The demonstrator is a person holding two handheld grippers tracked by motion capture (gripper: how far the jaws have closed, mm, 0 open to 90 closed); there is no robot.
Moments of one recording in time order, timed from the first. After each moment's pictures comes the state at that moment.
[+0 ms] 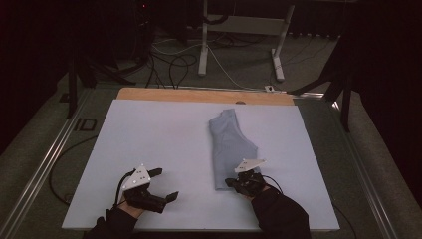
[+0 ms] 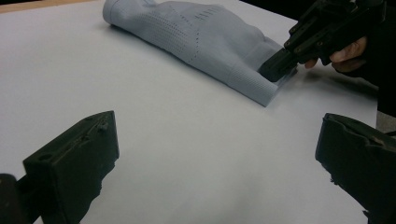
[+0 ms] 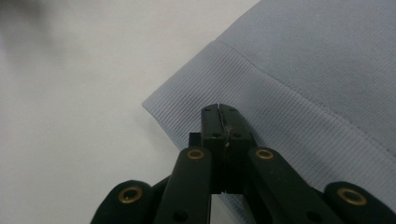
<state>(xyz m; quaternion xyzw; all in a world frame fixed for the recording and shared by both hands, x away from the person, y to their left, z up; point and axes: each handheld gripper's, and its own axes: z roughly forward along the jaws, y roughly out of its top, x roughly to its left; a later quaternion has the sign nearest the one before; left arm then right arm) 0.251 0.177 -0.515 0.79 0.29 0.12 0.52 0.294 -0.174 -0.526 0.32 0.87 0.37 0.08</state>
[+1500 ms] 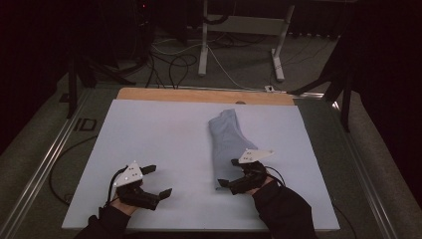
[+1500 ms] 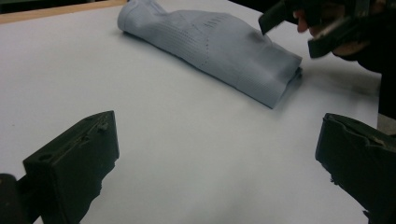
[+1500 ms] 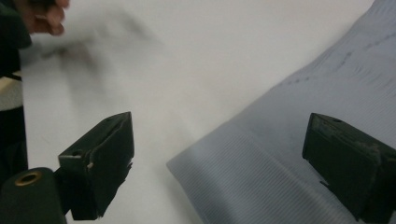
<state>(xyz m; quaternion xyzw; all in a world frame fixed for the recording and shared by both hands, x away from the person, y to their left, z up) 0.255 0.195 -0.506 0.79 0.29 0.12 0.52 0.304 -0.176 -0.492 0.28 0.84 0.46 0.07</state>
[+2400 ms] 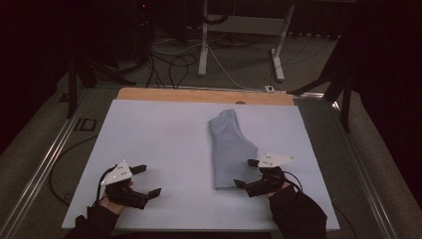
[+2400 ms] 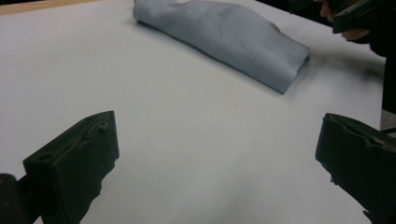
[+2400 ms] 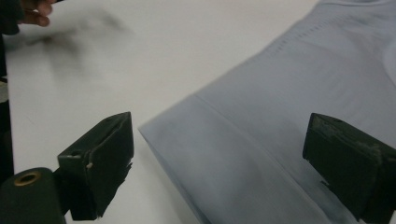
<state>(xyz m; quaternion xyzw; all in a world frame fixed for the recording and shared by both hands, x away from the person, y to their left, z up) 0.257 0.226 -0.509 0.79 0.30 0.12 0.52 0.291 -0.224 -0.494 0.28 0.83 0.47 0.11</state>
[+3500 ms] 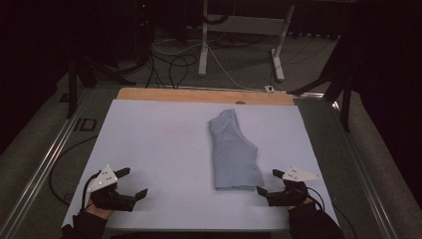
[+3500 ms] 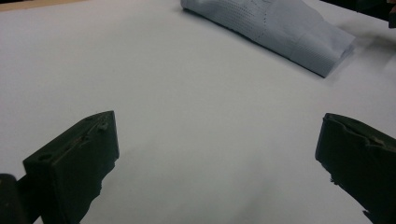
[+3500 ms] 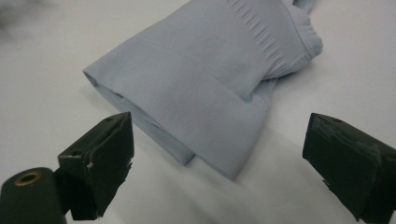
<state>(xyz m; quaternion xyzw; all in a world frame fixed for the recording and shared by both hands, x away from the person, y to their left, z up) 0.243 0.257 -0.518 0.78 0.35 0.16 0.50 0.259 -0.284 -0.518 0.36 0.80 0.46 0.17</state>
